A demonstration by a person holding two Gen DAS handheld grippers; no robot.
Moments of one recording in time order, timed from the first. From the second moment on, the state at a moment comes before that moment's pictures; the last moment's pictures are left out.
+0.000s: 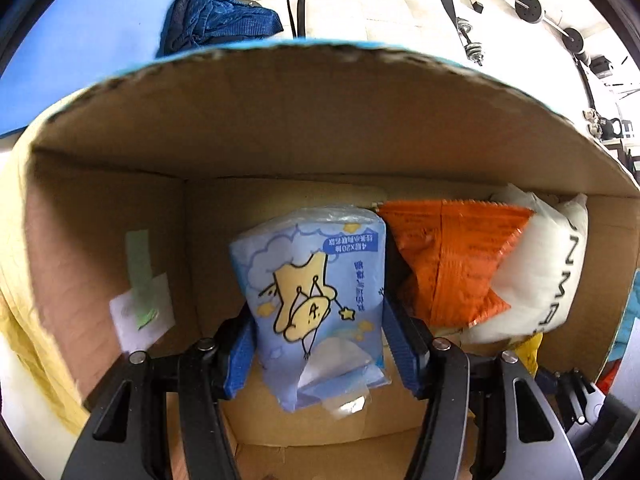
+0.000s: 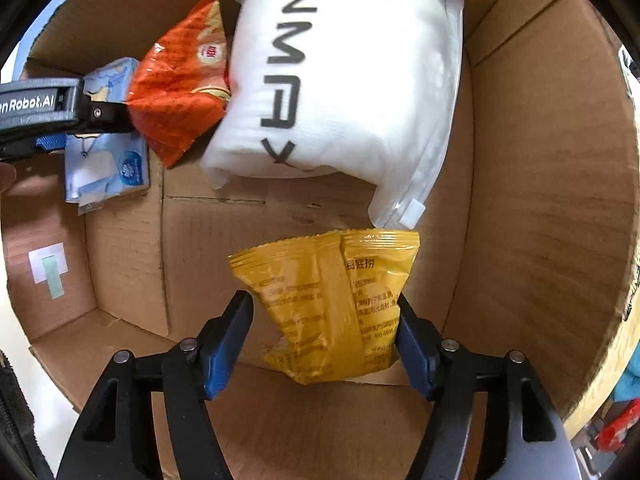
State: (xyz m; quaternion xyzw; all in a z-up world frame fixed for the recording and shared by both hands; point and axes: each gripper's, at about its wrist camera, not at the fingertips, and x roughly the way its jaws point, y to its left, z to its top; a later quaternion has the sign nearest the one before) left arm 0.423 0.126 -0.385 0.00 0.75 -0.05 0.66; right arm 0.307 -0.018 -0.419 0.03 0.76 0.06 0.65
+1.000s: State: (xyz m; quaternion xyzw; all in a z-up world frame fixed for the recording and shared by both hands) left arm 0.280 0.137 -0.233 -0.01 0.61 -0.04 0.79; right arm 0.258 -0.014 -0.262 0.02 0.64 0.04 0.76
